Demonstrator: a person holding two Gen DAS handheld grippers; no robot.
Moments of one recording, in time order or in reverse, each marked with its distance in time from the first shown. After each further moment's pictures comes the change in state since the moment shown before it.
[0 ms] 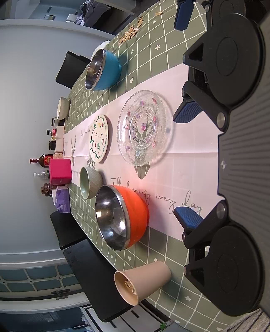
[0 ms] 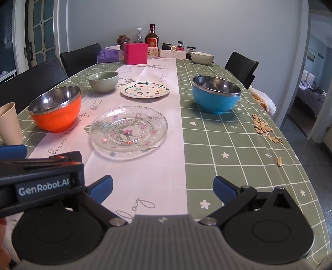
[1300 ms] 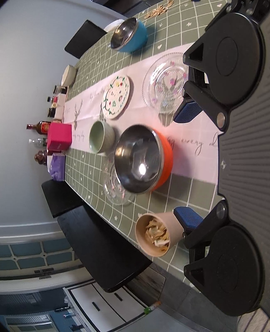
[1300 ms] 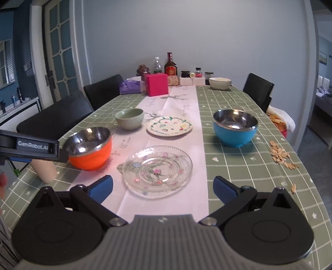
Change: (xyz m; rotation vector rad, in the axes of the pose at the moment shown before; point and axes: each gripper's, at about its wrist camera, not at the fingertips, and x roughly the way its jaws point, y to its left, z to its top) left arm -0.003 0.092 0.076 -0.103 0.099 0.085; right arm -0.040 0.002 0.043 0.023 -0.146 0.177
